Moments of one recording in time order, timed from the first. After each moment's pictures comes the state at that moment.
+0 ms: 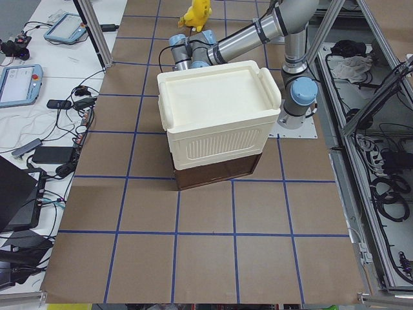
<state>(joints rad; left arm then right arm) -1.54 -1.90 -1.83 -1.39 2.39 -0.54 1.60 -1.48 1.44 -1.57 -1.58 -0.02</state>
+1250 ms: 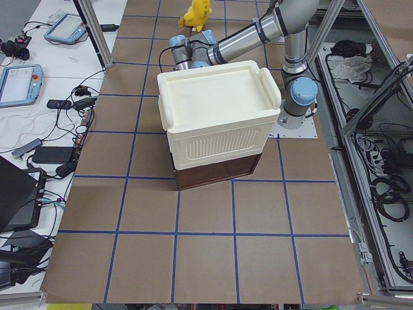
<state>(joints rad) -1.54 -1.89 -1.83 -1.44 2.36 -0.57 1.60 -1.48 1.44 -1.57 -1.58 -0.02</state>
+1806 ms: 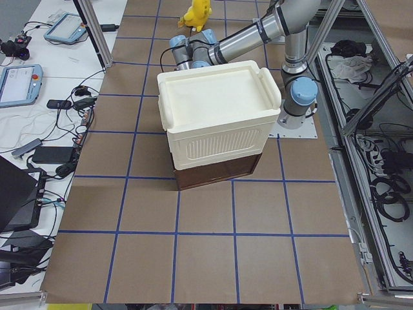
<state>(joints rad) -1.54 -1.89 -1.83 -1.45 2.36 -0.57 1.60 -1.48 1.44 -1.57 -1.58 -0.02</state>
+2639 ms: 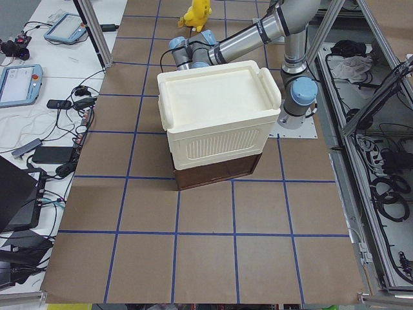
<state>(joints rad) -1.52 -1.89 -1.83 -1.47 2.36 -0.57 1.60 -1.48 1.44 -1.57 -1.58 -0.02</state>
